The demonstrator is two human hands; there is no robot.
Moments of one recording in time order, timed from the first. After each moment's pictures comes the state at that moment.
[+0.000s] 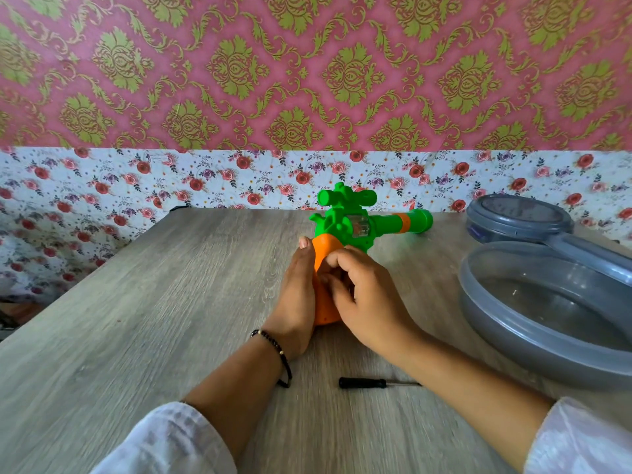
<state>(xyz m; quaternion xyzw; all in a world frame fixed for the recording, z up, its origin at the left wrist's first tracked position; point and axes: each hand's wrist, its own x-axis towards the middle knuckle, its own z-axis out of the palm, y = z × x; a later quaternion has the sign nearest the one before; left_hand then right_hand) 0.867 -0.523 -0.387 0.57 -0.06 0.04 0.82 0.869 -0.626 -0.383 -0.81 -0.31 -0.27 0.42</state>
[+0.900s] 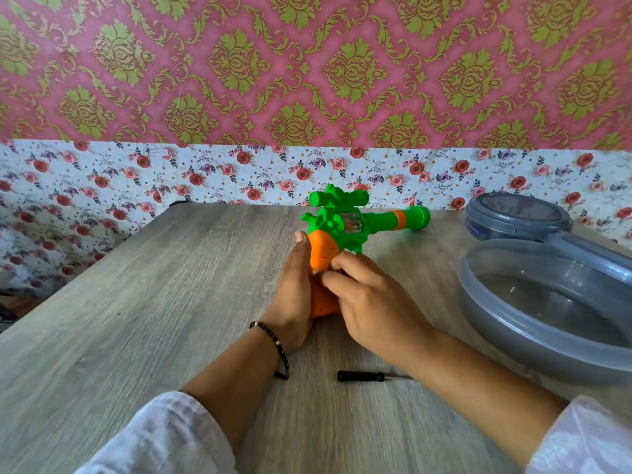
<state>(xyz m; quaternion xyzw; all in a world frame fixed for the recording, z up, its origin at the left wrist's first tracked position) 0.864 -0.521 -0.383 0.54 -0.03 0.00 0.84 0.855 -0.642 -0.380 -0.86 -0.39 -0.29 0.18</state>
